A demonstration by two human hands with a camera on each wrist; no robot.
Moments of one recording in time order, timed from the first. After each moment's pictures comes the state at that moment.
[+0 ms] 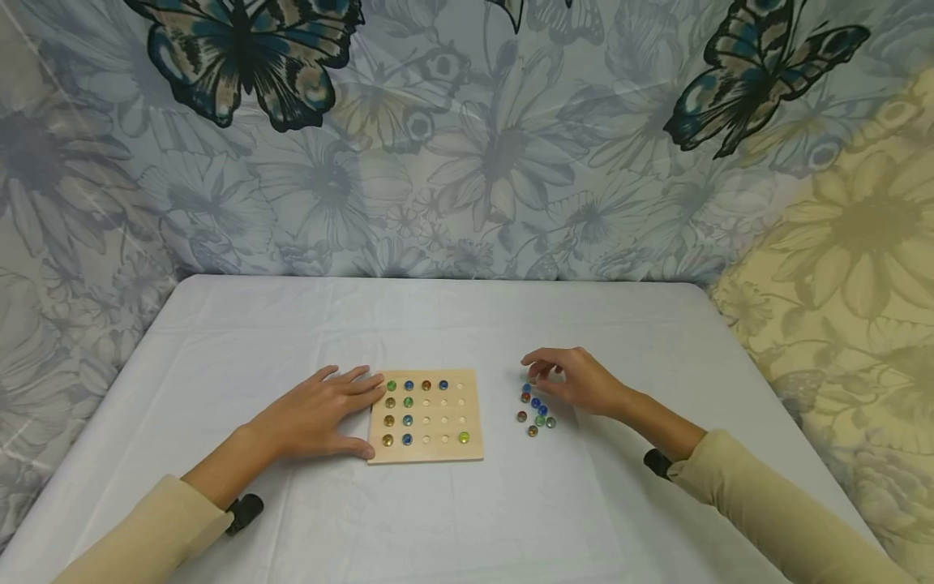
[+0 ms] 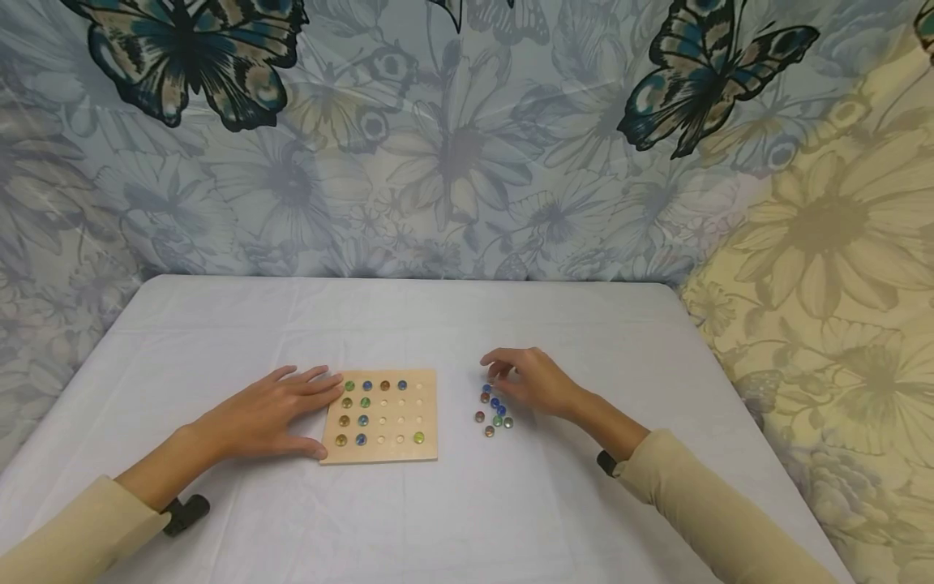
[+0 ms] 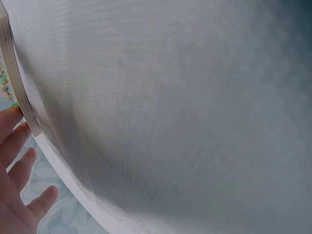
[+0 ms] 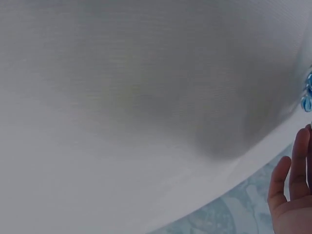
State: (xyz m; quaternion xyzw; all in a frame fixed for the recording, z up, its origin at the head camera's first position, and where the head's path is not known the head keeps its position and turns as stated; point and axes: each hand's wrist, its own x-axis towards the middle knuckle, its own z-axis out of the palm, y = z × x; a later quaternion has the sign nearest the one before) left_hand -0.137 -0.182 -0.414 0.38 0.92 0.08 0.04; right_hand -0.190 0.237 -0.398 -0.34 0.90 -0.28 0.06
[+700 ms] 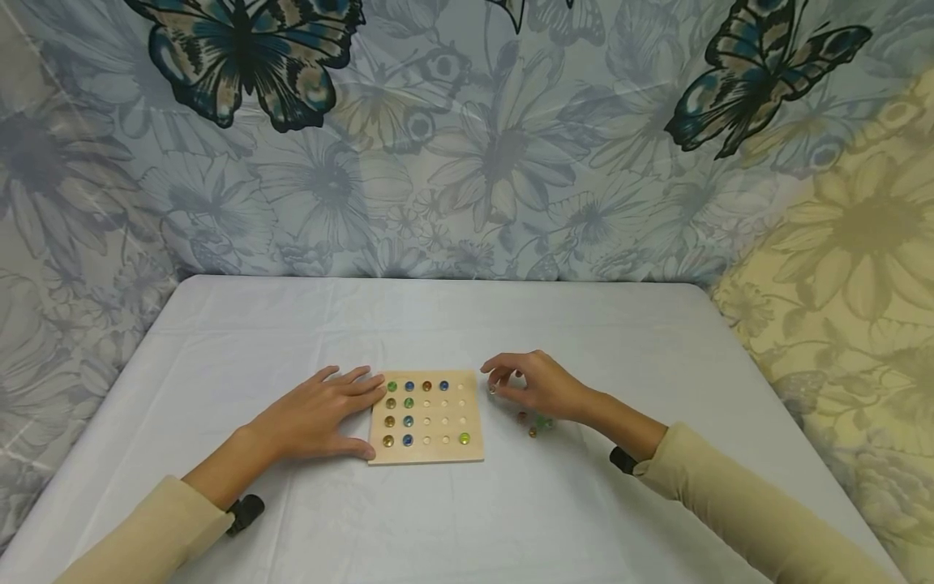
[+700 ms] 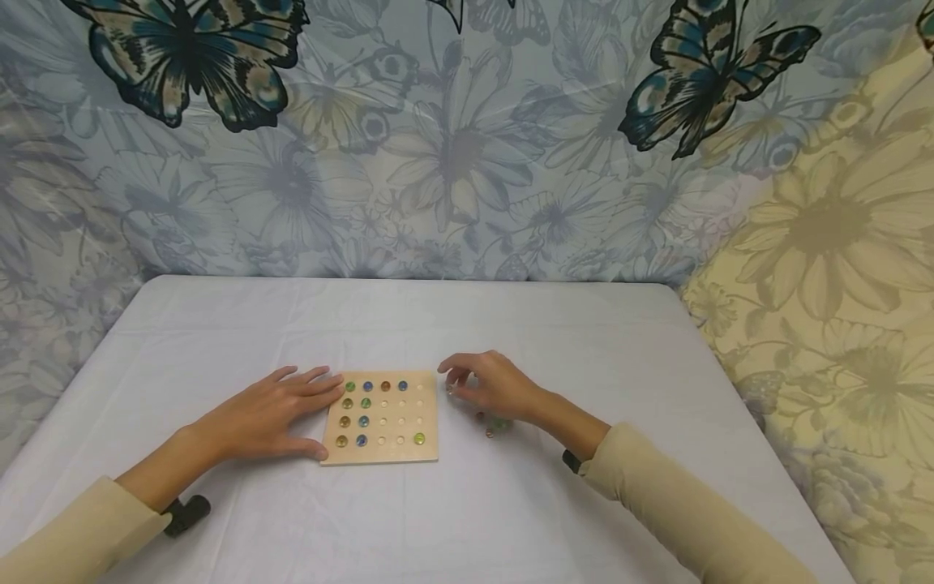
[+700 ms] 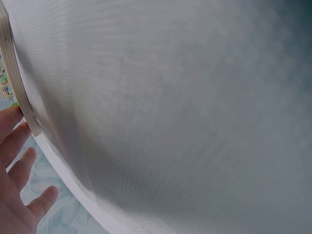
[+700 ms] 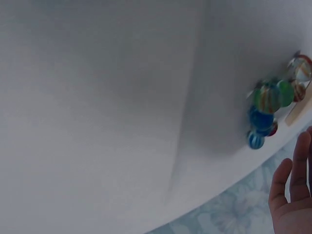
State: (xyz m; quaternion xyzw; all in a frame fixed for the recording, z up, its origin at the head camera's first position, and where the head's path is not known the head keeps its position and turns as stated) left_hand -0.138 -0.182 -0.415 0.38 0.92 0.07 0.03; right_hand -0.185 0.183 -0.395 -0.38 0.87 -0.29 0.08
